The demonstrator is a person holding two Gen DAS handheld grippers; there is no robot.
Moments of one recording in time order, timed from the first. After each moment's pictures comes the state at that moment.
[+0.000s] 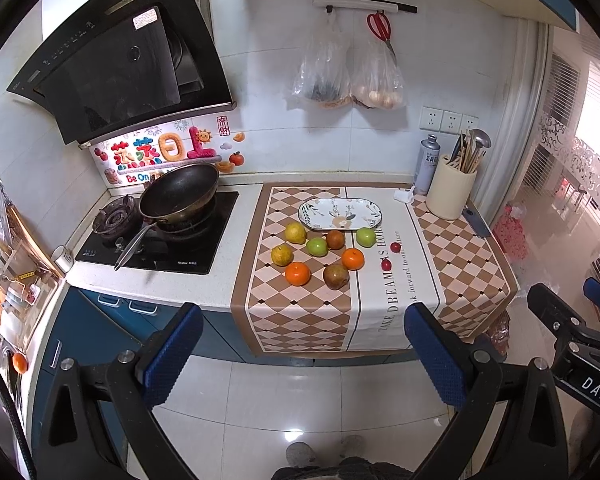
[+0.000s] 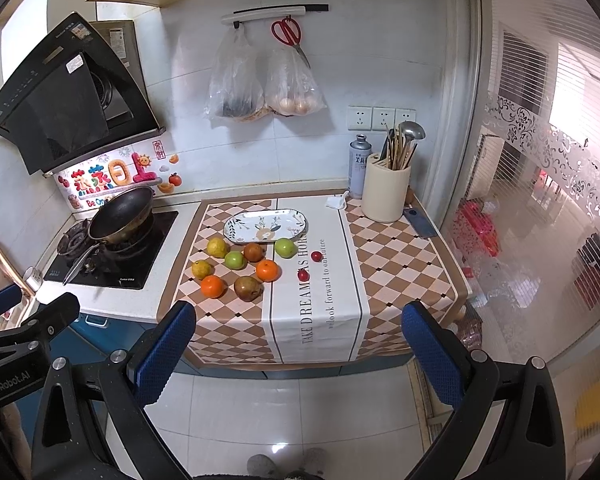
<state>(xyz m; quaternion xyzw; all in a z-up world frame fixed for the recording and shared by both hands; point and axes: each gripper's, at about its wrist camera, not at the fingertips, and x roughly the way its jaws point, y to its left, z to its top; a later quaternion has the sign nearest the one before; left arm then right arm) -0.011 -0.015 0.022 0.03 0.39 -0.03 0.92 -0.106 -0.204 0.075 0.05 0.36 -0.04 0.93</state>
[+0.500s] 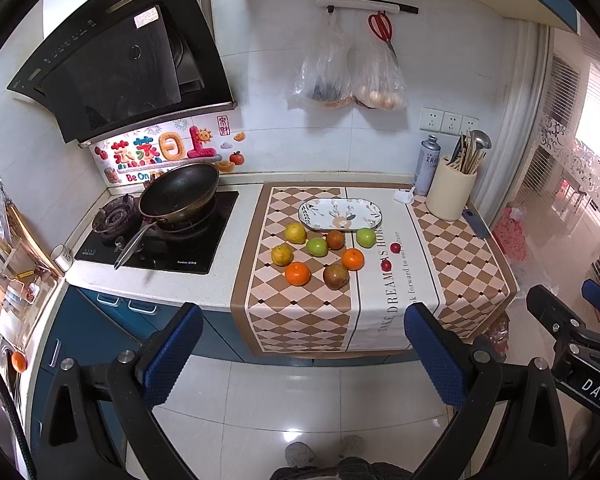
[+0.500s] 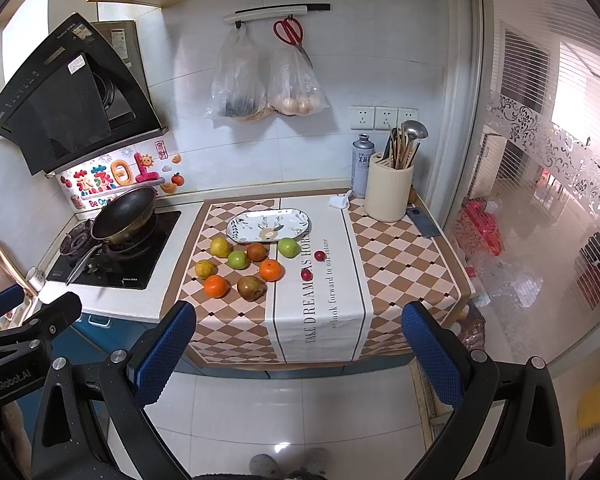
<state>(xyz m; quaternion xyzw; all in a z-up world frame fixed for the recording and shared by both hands) -0.009 -0.013 0.023 0.03 0.39 -0.03 0.92 -0.108 -0.204 0.078 0.05 0.36 -0.04 0.93</state>
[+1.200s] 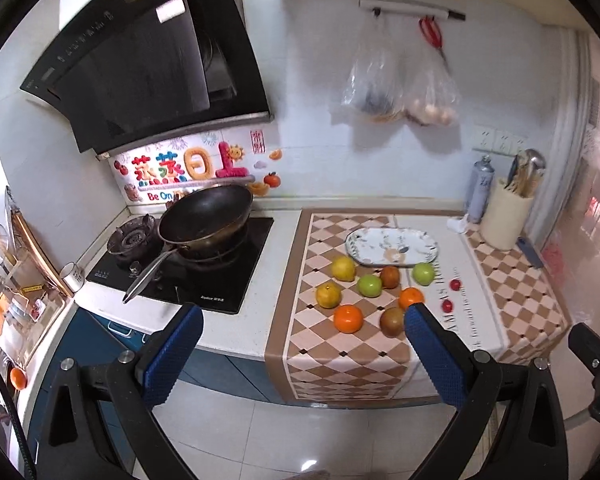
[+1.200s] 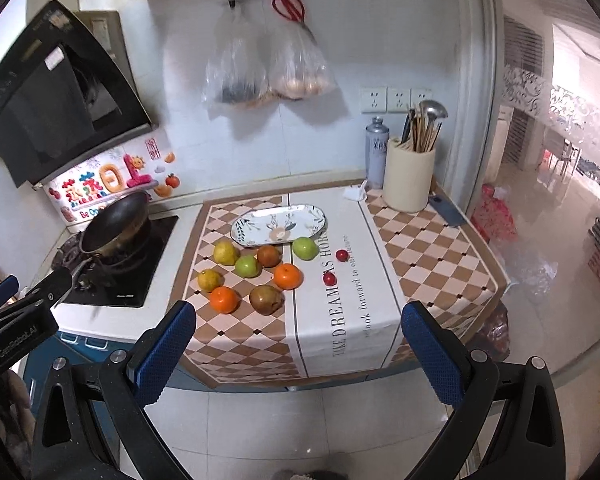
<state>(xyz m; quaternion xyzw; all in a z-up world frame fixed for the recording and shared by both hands) 0.088 0.045 -0.052 0.04 0.34 0.03 0.94 -0.010 -0.160 -0.004 0.08 0.37 -0.05 0.93</state>
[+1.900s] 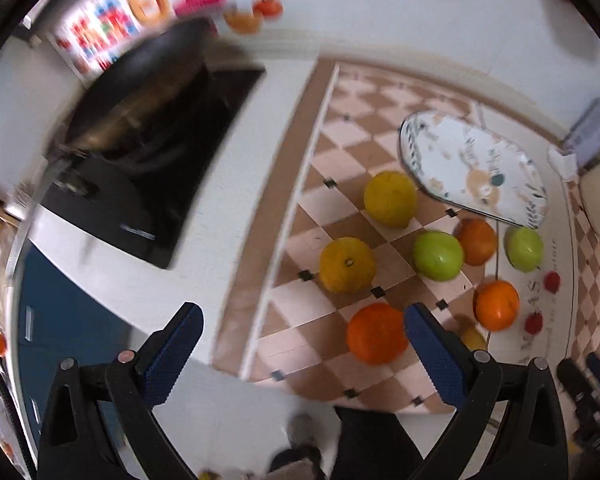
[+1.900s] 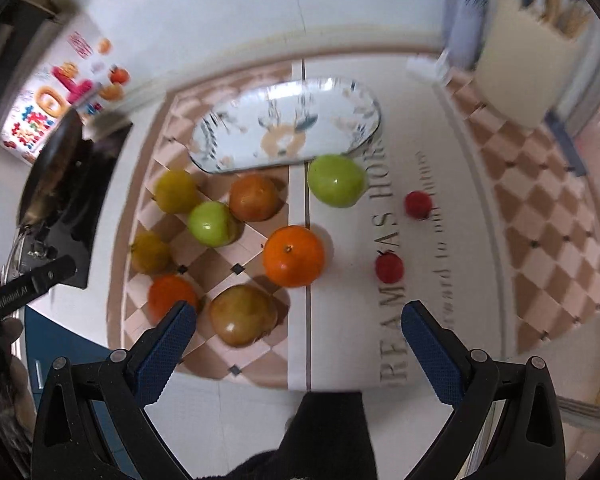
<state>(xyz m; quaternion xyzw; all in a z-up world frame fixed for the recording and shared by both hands) 0.373 0.058 -0.266 -0.03 0.61 0.08 0.79 0.321 -0.190 -0.262 0.11 0.59 0.03 0.80</state>
